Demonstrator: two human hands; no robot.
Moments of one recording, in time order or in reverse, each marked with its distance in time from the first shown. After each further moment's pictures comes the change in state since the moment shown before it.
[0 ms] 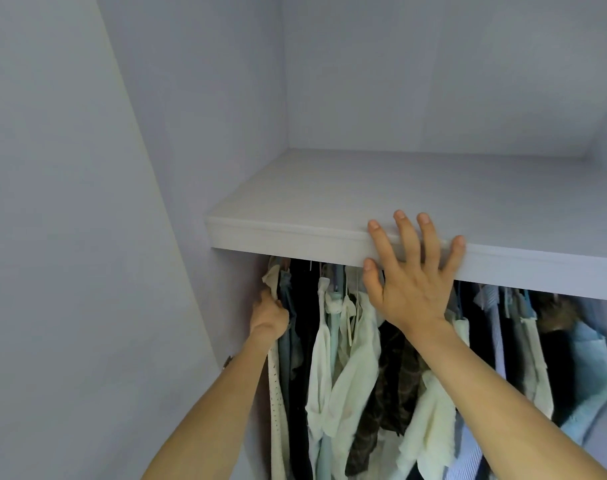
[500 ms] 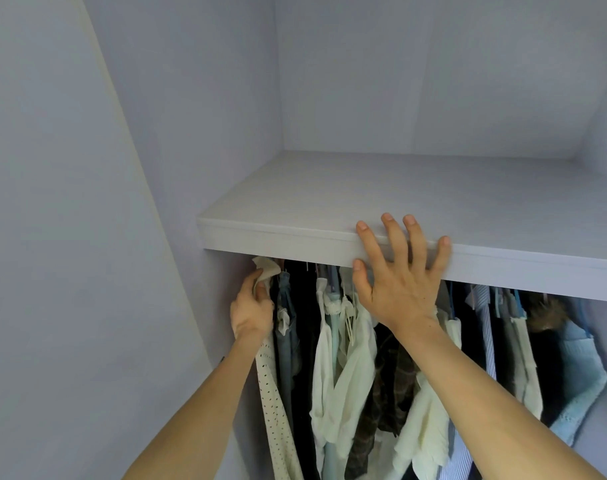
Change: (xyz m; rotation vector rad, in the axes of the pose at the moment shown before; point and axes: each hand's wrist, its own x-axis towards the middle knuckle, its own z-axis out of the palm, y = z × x) left_hand -0.033 0.020 -0.018 -0.220 0.348 0.200; right_hand 0.002 0.000 -0.005 0.001 -0.033 0.012
